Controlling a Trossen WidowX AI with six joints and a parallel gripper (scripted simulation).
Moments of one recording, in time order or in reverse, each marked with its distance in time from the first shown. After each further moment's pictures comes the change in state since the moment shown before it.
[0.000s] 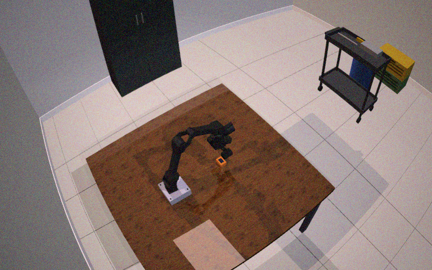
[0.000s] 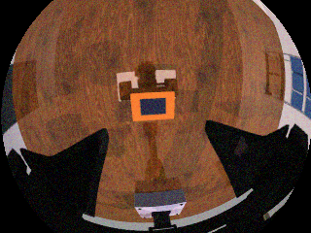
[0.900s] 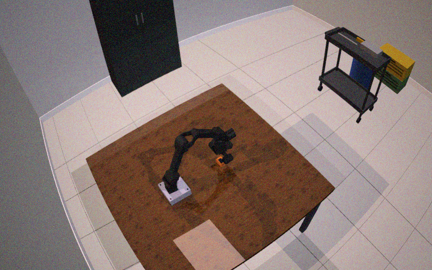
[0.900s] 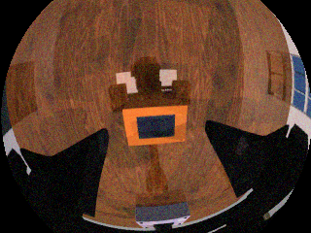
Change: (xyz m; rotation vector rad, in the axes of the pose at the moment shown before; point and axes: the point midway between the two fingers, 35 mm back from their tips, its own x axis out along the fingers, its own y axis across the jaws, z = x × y) arm 0.053 -0.001 0.004 0.008 0.000 0.002
